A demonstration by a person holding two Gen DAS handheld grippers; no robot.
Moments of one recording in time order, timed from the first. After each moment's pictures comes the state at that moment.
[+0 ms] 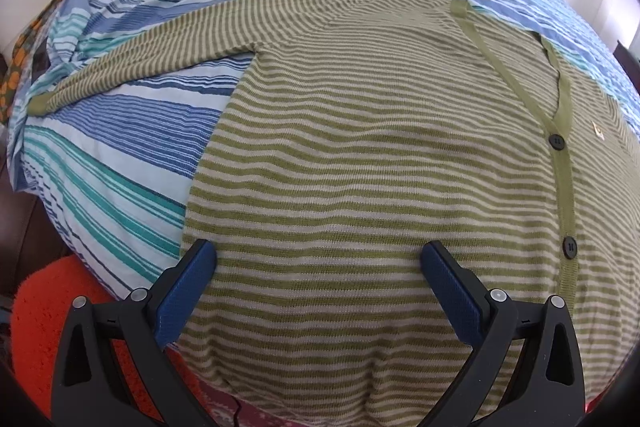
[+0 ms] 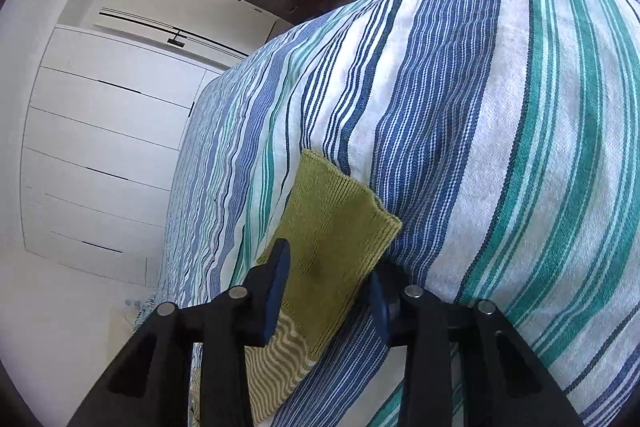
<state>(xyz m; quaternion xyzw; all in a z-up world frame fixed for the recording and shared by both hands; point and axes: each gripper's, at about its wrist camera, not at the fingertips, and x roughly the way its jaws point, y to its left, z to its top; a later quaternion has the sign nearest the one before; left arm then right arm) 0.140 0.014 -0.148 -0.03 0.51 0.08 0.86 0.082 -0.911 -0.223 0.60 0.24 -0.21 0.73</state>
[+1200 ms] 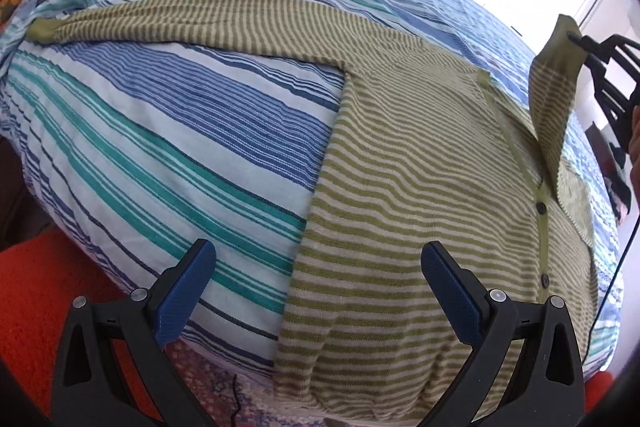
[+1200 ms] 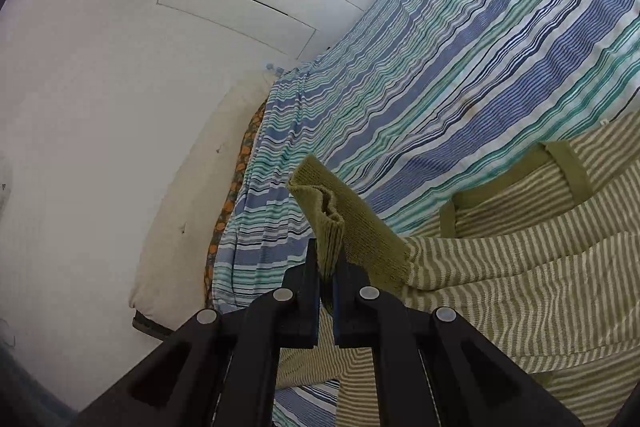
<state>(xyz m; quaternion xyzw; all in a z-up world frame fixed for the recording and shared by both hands) 0.127 0.107 -0.143 -0.18 0.47 0.04 0.86 0.392 -0.304 -0.057 0.45 0.34 0.22 0.79</state>
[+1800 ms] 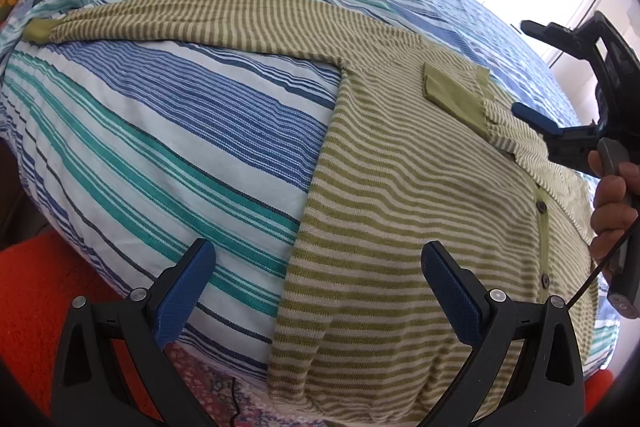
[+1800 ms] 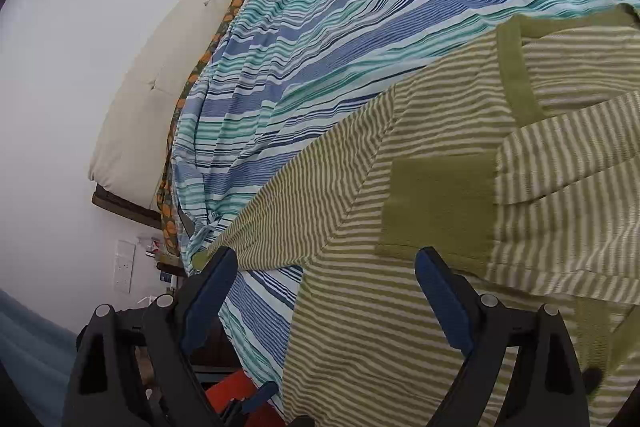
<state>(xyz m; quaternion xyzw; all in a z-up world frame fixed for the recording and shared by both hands) 0.130 0.101 -0.144 -0.17 0.48 0.04 0.86 0.380 -0.220 -0.127 0.32 0.48 0.31 0.76</state>
